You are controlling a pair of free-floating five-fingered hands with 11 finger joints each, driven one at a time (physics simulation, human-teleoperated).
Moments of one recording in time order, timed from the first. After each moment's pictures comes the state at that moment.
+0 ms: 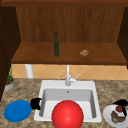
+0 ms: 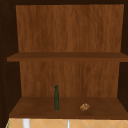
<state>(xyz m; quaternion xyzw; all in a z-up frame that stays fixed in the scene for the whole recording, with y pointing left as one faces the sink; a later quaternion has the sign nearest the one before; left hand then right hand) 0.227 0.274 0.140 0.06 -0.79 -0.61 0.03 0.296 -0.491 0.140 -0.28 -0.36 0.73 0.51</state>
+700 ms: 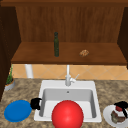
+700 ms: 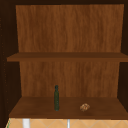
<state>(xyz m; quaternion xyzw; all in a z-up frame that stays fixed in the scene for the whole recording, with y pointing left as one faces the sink) 0.227 0.274 0.140 0.06 -0.79 -0.61 0.03 0.295 -0.501 0.110 -0.32 -0.37 0.72 0.50</state>
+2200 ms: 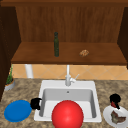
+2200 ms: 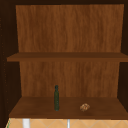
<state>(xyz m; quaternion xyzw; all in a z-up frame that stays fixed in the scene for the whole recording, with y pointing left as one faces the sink) 0.227 0.274 0.140 0.06 -0.79 -0.61 0.03 0.292 -0.417 0.182 -0.42 -0.38 0.69 0.45</state>
